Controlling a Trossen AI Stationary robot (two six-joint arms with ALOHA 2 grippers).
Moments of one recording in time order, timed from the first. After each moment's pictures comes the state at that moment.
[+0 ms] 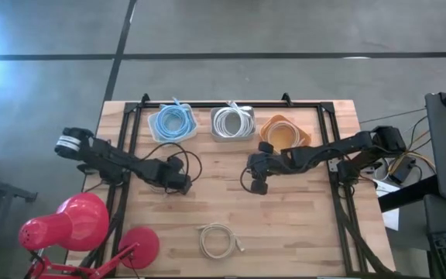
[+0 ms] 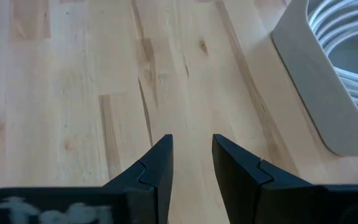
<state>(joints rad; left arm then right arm) -0.18 1.47 0.66 -0.61 -0.36 -1.15 0.07 1.51 0.90 -0.28 0.25 0.20</state>
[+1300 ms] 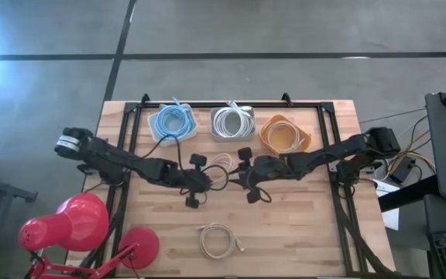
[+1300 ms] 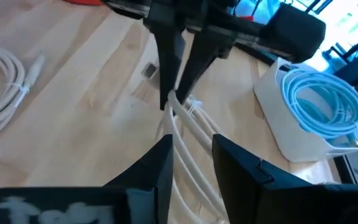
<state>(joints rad) -0.21 1.46 0.84 -0.16 -0.27 0.18 0.13 1.58 0.92 0.14 0.15 -0.36</state>
